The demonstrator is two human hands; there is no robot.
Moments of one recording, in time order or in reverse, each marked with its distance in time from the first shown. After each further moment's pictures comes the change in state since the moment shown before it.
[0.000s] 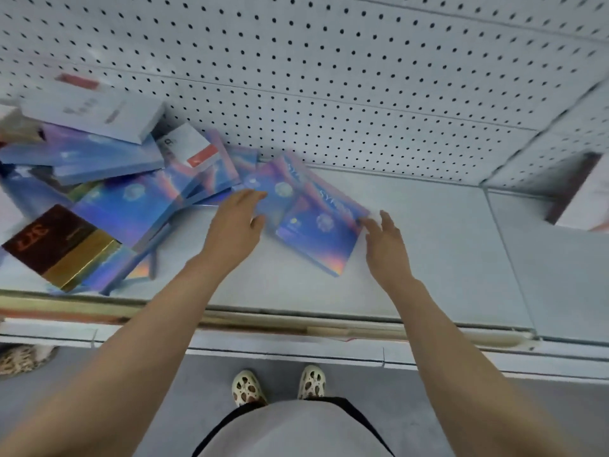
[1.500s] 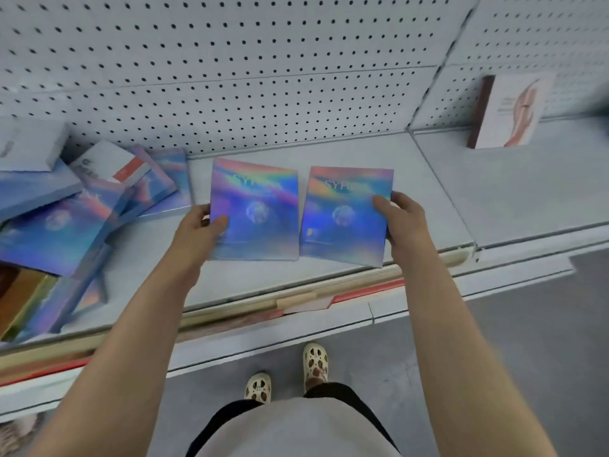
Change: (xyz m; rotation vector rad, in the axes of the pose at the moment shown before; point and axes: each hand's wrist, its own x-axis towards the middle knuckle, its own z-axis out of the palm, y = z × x) left_hand -0.030 0.051 0.001 -0.831 -0.206 -0.433; right_hand -0.086 0.028 -0.086 1.288 0.270 0.697
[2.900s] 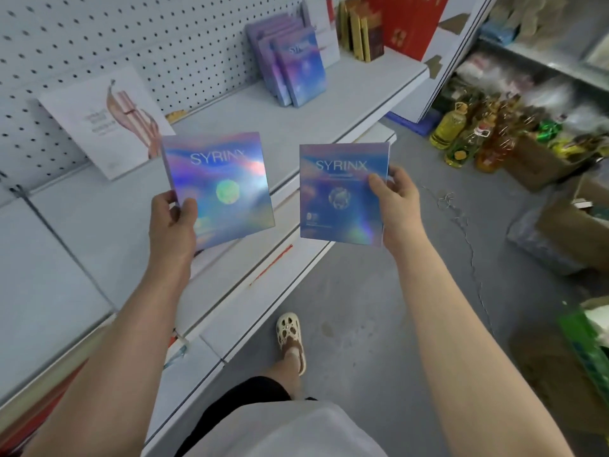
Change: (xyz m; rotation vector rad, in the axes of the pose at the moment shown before) left_hand -0.100 0.059 0.637 -0.006 -0.277 0.347; right_hand 0.064 -0.017 -0.610 0.196 0.599 -0.214
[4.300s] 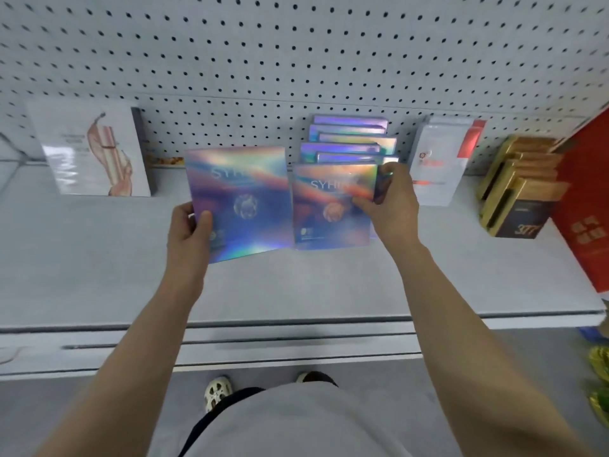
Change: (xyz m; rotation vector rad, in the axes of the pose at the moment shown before) left_hand 0.194 0.026 0.295 -0.039 0.709 -0.083; right_hand 0.526 -0.036 0.166 -0.621 -0.758 -0.605
